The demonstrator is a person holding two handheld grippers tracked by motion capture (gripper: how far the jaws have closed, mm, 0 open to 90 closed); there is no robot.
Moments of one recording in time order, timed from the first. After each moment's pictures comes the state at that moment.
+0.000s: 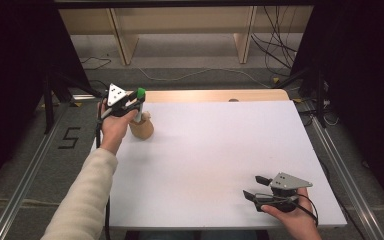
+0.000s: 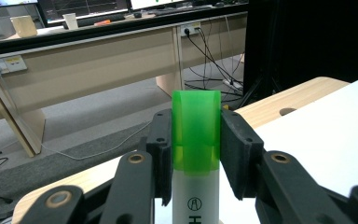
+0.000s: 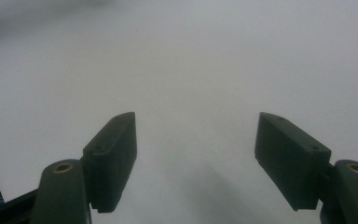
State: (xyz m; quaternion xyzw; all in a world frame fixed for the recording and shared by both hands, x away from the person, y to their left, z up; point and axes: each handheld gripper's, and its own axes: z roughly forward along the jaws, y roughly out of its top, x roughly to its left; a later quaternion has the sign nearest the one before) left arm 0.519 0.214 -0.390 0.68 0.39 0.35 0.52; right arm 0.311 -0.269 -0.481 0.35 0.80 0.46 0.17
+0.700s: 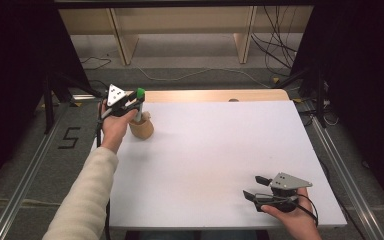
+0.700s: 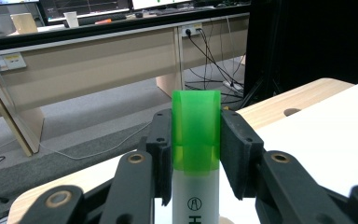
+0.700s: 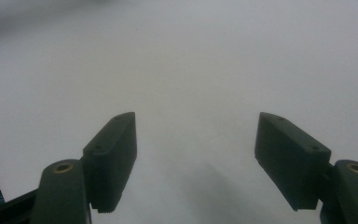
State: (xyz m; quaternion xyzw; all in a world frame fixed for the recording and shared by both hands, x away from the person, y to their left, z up) left arm 0.527 0.218 -0.401 0.67 0.39 0.35 0.52; right arm 0.311 -0.269 -0.481 0.34 0.80 0.45 0.16
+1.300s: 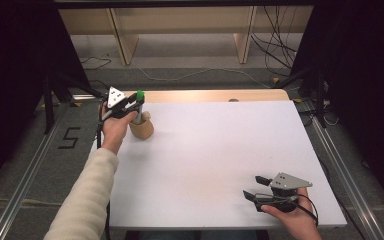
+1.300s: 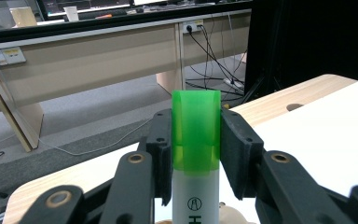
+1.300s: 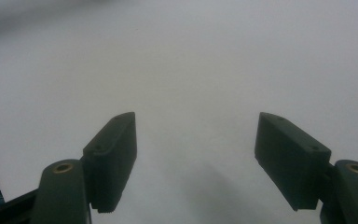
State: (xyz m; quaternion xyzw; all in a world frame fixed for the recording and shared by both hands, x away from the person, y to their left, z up) left arm 0.529 0.221 -0.410 0.67 0.40 0.35 0.52; right arm 0.311 -0.269 -0.481 0.34 0.80 0.45 0.16
